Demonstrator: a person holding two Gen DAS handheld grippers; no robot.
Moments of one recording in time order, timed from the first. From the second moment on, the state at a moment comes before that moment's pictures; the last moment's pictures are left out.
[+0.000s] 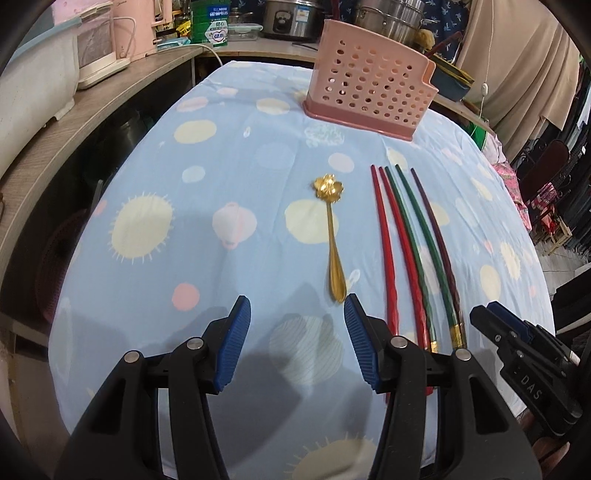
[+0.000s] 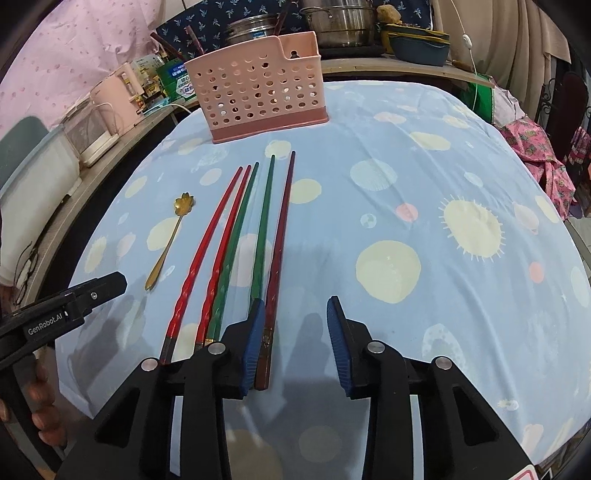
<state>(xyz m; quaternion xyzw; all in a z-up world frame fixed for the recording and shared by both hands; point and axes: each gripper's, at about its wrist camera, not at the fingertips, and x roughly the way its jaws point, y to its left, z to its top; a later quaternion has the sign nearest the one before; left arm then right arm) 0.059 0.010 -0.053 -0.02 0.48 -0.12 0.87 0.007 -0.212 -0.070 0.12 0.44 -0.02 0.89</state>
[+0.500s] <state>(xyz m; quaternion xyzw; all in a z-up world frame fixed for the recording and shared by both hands) 0.048 0.002 -0.060 -0.01 0.49 -0.13 0.86 0.007 -0.199 -0.079 0.11 0.45 0.00 0.88</state>
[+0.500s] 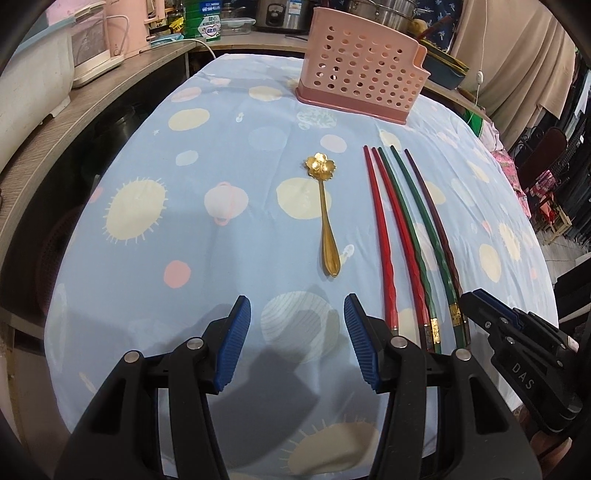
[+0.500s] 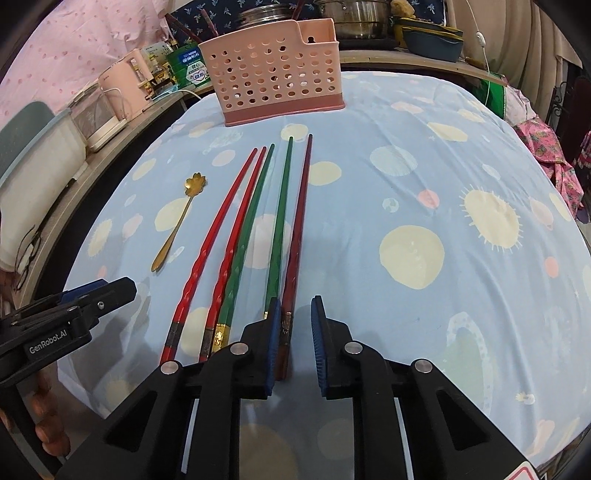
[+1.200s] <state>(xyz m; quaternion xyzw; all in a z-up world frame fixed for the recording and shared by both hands) 0.033 -0.016 -0.066 0.01 0.50 -0.16 0.85 -0.001 -0.196 -0.086 0.09 0.45 -0.01 0.89</state>
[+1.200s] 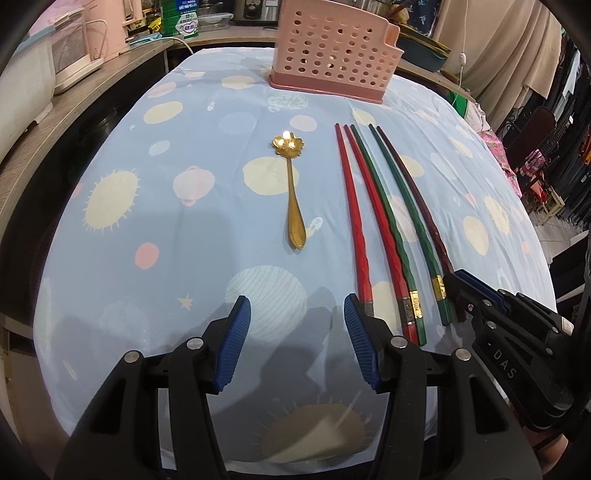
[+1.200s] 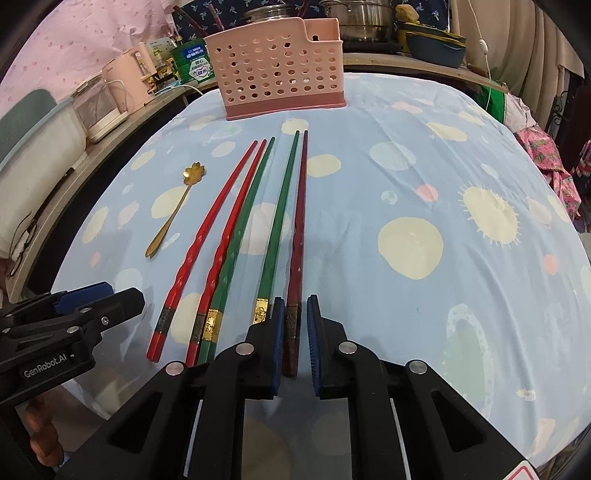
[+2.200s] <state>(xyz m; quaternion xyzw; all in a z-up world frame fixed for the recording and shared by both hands) 0.020 -0.039 -0.072 0.04 0.50 -0.20 0.84 -0.007 -0.201 -0.087 0.11 0.45 -0.01 0.89</state>
